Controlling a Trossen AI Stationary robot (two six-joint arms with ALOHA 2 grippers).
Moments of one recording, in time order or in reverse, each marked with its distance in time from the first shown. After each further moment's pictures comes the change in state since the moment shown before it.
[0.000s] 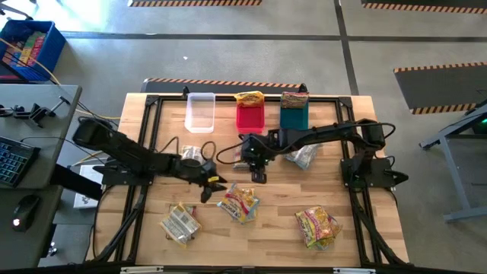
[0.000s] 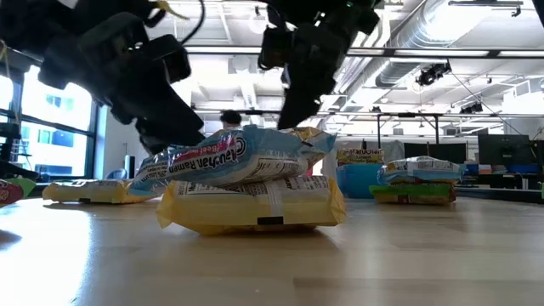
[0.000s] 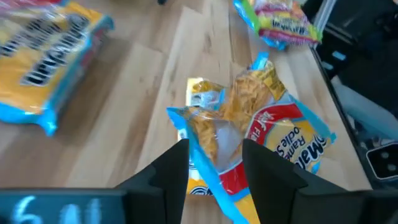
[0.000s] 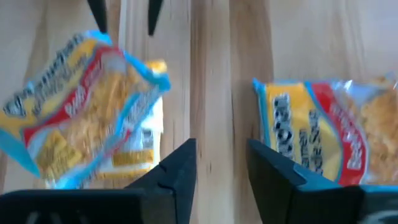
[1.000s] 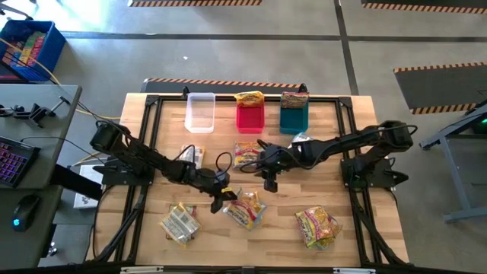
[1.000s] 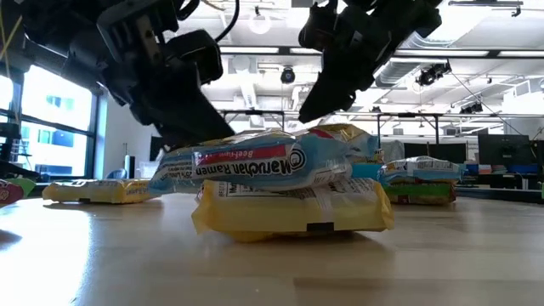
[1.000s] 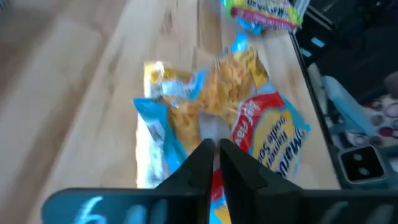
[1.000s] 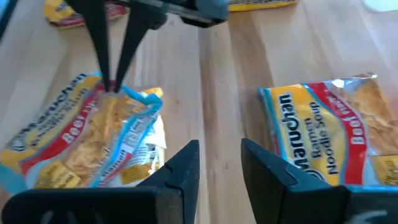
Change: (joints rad) left arm -0.058 0.198 0.181 -0.021 0.079 -0.089; right arm 0.115 -0.251 -0.385 0.394 0.175 0.130
